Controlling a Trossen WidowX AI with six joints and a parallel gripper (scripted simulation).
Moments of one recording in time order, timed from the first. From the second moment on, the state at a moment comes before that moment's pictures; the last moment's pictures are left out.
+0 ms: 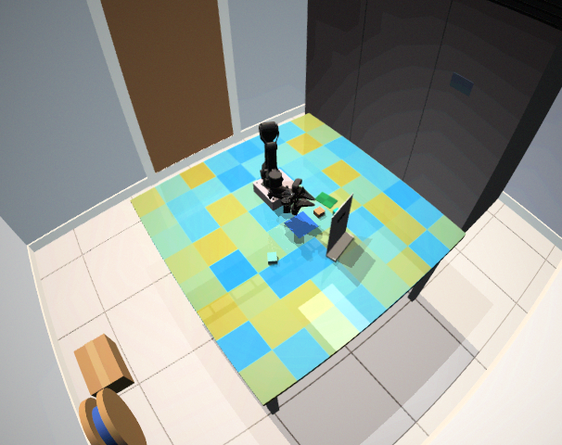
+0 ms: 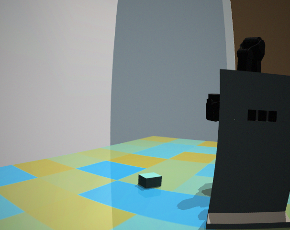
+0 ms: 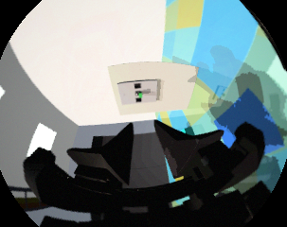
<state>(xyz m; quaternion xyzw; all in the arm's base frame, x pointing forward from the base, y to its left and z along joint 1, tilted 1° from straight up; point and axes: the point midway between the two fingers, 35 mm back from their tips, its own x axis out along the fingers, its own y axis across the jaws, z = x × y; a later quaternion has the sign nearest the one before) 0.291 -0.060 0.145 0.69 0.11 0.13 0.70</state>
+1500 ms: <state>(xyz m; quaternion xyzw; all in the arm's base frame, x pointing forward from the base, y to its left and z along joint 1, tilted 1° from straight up) 0.392 -0.052 0.152 0.70 0.11 0.14 0.70</state>
